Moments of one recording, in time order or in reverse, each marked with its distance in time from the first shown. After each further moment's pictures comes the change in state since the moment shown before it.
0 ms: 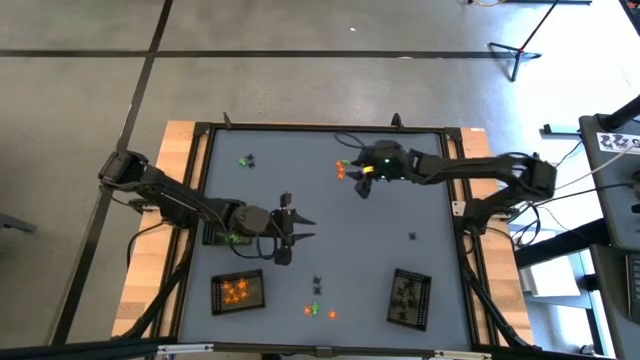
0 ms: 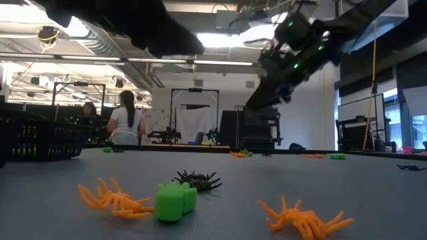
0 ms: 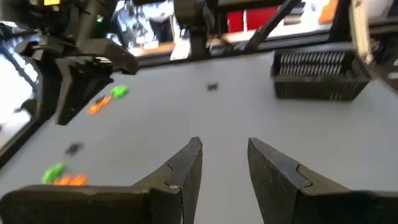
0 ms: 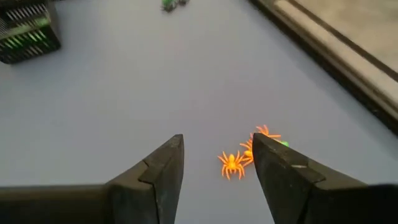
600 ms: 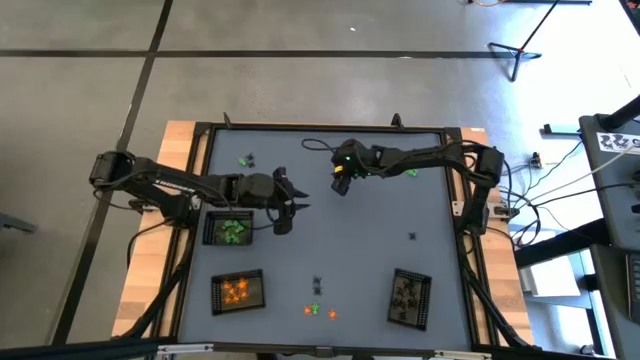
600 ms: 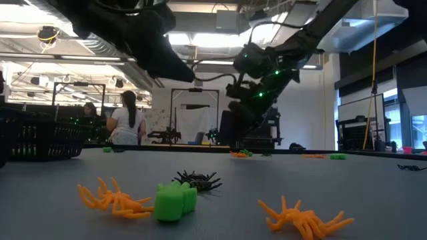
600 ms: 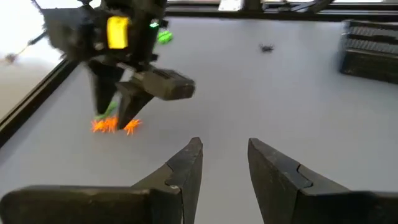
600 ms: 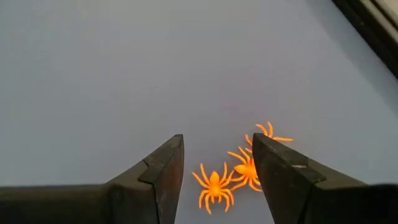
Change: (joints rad) left arm 0.270 -0.097 0.000 -0.244 0.171 -0.079; right arm -0.007 0.405 0.321 -0.183 0.105 -0.043
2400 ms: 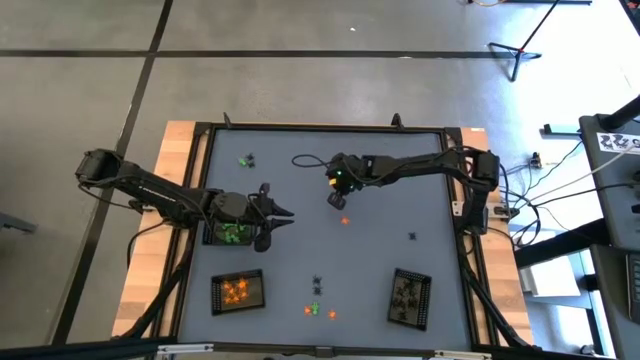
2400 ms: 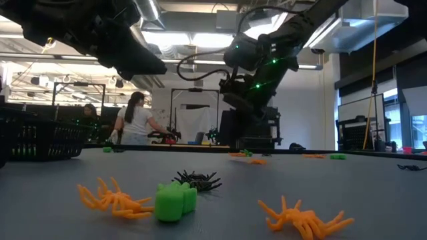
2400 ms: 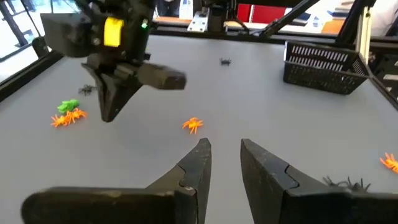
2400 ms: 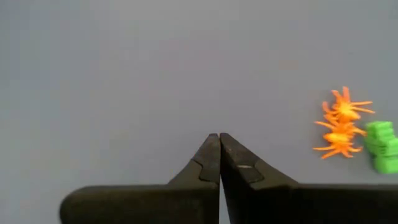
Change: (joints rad) left arm -0.183 -0.175 -0.249 0.200 -0.074 -0.098; right arm 0.131 0.019 0.092 -0.205 -0.007 0.132
